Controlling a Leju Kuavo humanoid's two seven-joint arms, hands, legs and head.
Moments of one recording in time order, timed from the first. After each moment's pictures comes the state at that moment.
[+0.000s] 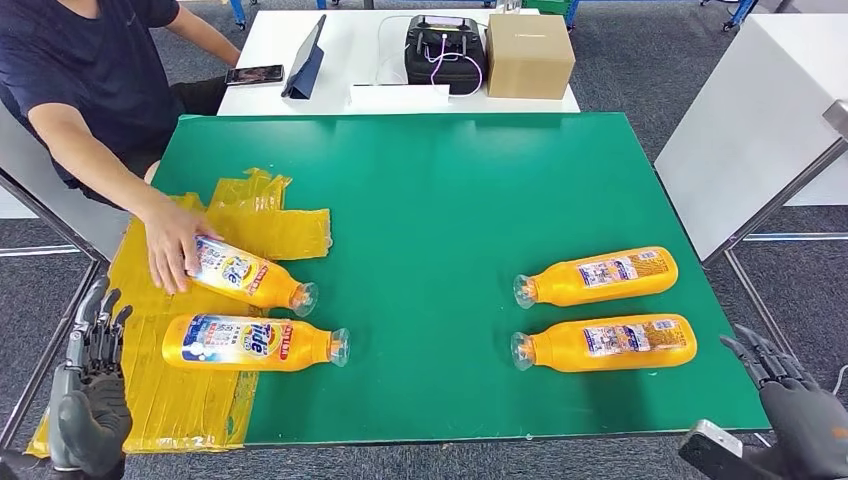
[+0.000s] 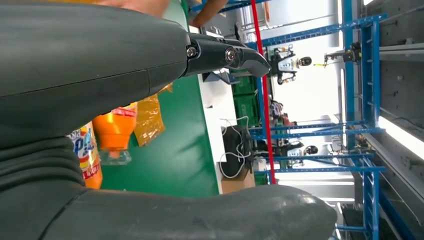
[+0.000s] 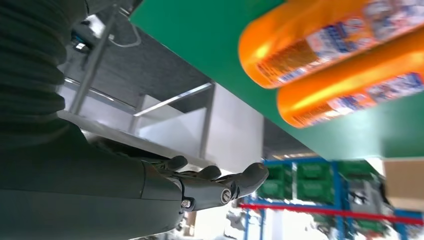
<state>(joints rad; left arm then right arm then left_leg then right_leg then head) 0.40 -0.07 0.11 -2.11 0.04 -0.16 -0.31 0.53 -0.43 -0.35 -2.00 0.76 0.22 -0.12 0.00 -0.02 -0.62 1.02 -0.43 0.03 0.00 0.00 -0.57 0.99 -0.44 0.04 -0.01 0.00</state>
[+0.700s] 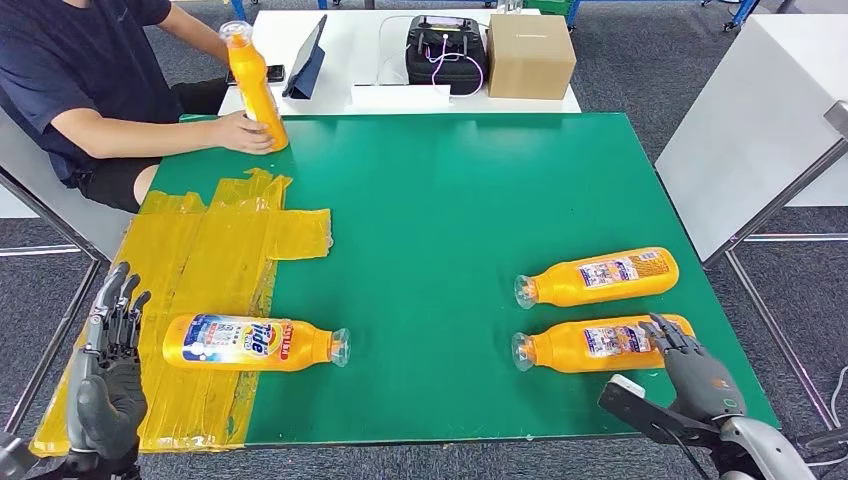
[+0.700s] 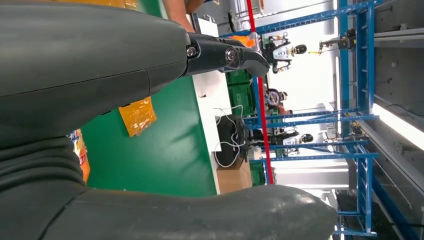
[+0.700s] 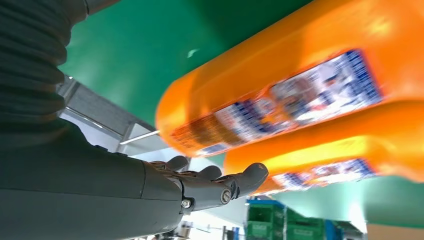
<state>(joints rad) 0.34 -0.07 0.07 -2.09 0.04 -0.17 -0.29 0.22 -0.44 0.02 -1.66 0.81 0.18 0.01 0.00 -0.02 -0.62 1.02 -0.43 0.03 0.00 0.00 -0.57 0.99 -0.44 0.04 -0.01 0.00</state>
